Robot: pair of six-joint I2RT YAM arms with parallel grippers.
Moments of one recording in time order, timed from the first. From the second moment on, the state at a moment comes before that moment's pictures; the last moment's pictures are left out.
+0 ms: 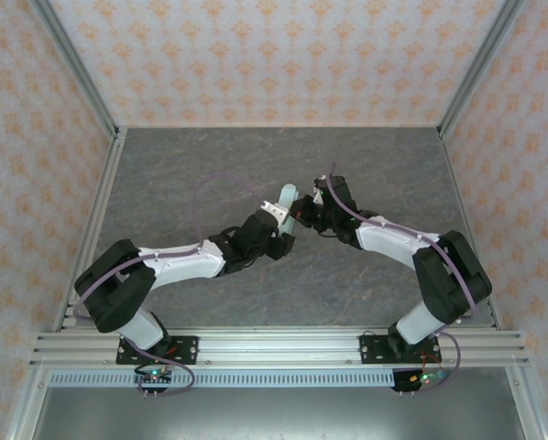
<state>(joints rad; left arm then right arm) -0.81 1.58 0.82 0.06 -0.19 -0.27 0.54 1.56 0.86 0.08 -0.32 0.94</state>
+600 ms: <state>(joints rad) -0.70 1.51 0.78 0.07 -0.10 -0.14 0.49 1.36 0.86 -0.11 -0.27 0.84</state>
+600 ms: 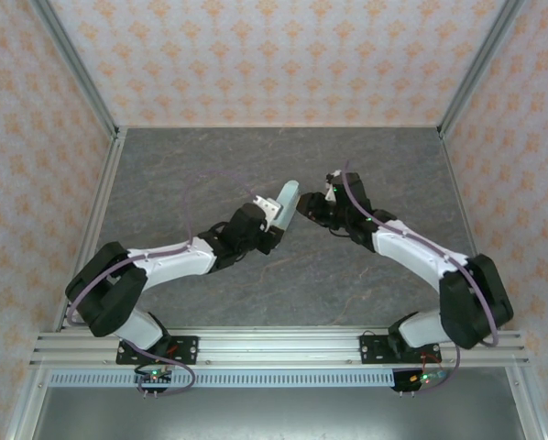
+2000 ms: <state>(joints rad) -0.37 1.69 1.17 -0.69 0.71 0.98 0.49 1.27 0.85 -0.41 -0.36 -0.46</state>
